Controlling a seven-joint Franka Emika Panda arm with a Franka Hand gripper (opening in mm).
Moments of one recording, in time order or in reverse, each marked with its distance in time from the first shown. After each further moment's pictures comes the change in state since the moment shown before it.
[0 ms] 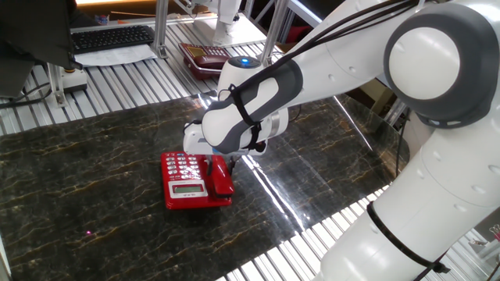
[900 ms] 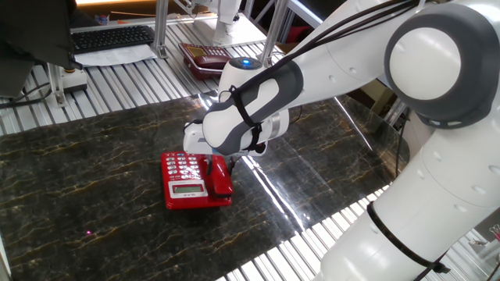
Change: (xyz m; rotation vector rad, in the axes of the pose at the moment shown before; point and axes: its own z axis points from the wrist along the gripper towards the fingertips) arm 0.000 0.000 0.000 -0.007 -0.013 0.019
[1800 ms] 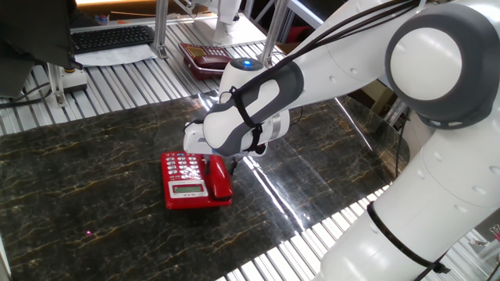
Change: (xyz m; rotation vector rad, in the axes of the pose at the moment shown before) arm 0.000 0.000 0.000 -0.003 -0.006 0.014
